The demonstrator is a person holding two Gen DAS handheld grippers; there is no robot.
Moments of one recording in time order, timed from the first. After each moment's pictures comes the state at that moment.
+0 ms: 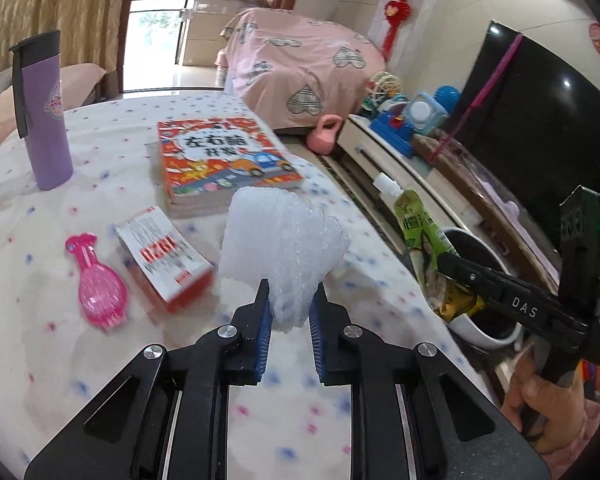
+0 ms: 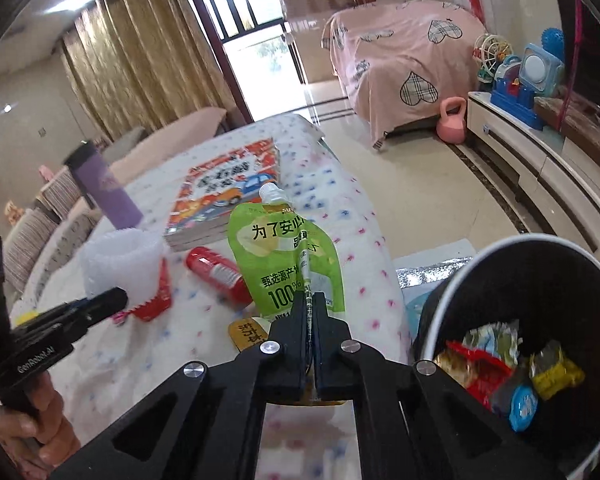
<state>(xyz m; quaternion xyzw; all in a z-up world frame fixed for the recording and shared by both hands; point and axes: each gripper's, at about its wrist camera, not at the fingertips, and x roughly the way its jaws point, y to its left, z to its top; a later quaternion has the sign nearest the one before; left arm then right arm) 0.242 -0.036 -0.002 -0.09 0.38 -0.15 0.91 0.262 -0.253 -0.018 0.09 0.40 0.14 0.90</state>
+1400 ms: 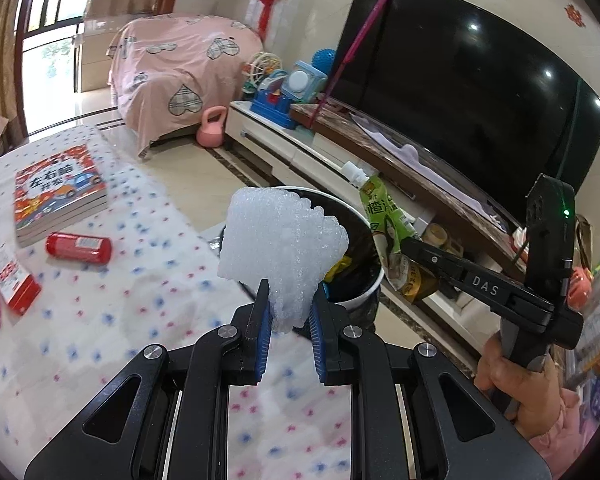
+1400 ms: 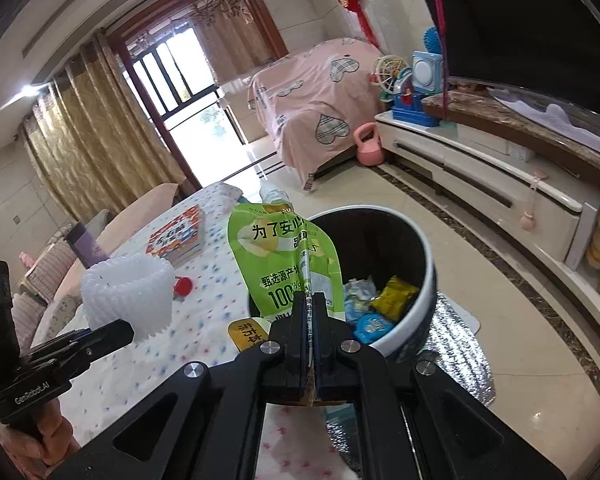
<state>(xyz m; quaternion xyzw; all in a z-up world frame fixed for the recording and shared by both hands) 0.177 -0.194 0.038 -0.02 0.37 -0.31 0.88 0.138 -0.396 0.011 0.18 0.33 0.02 0.93</state>
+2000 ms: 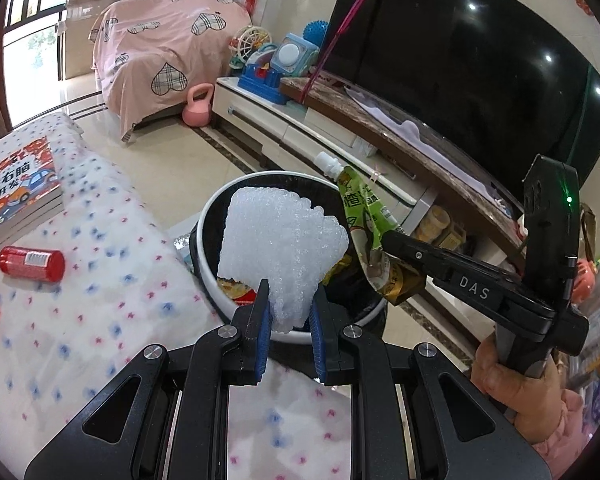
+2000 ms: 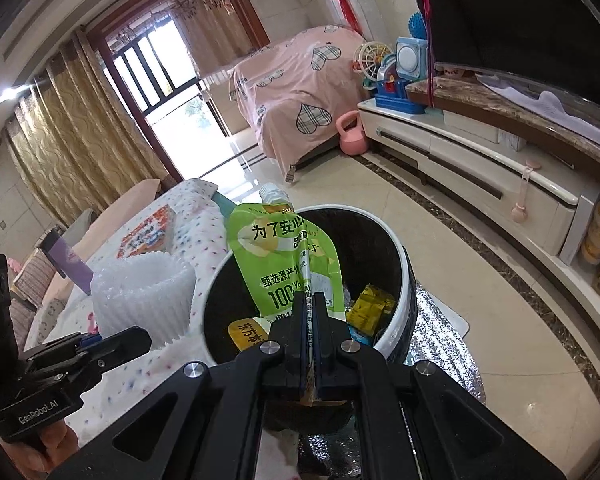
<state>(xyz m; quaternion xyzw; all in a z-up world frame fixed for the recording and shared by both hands) 0.222 -0.243 0.012 0.00 0.40 -0.32 0.86 0.170 -0.416 -0.012 0.18 0.36 0.01 0.92</state>
